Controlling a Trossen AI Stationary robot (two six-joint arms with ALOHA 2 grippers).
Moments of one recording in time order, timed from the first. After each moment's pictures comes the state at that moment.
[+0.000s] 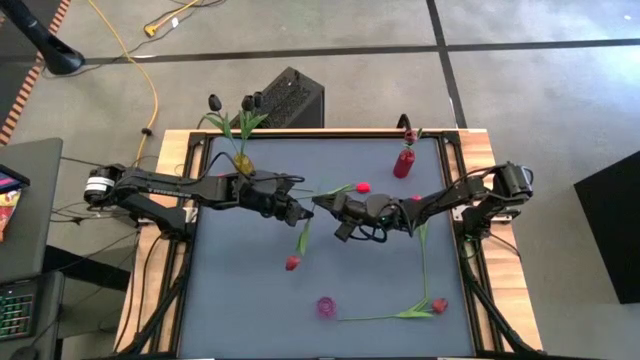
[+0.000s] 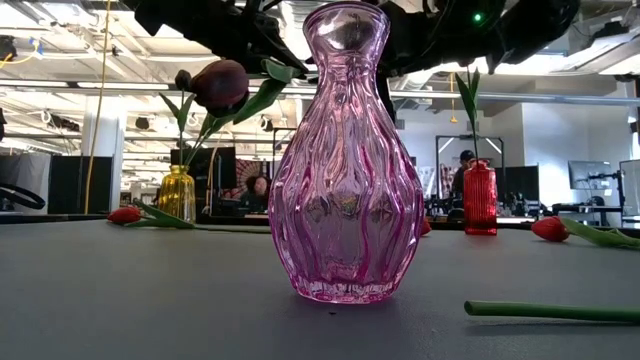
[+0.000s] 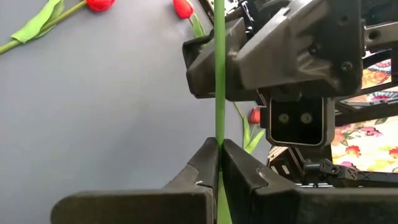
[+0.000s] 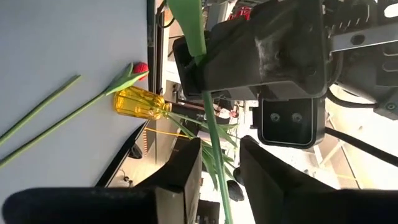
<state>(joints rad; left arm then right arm) 0.07 1.33 0.86 0.01 0.12 -0.99 0.10 1.65 0.82 0.78 0.42 -1.73</state>
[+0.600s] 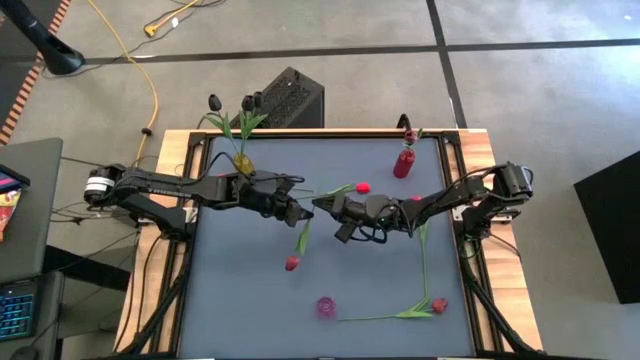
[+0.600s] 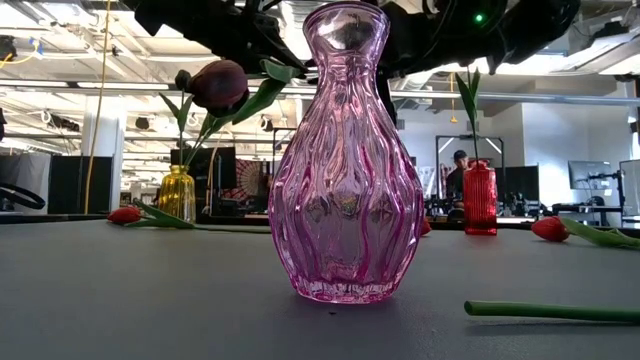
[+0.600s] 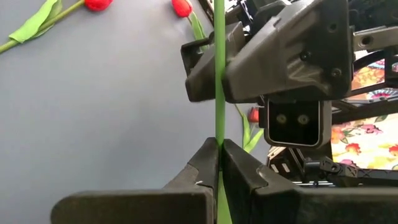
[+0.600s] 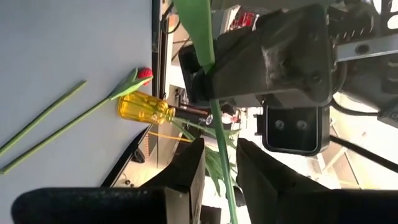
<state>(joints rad) 0.07 1.33 0.86 0.01 0.13 -0.98 0.10 1.65 0.82 0.76 0.40 -1.73</state>
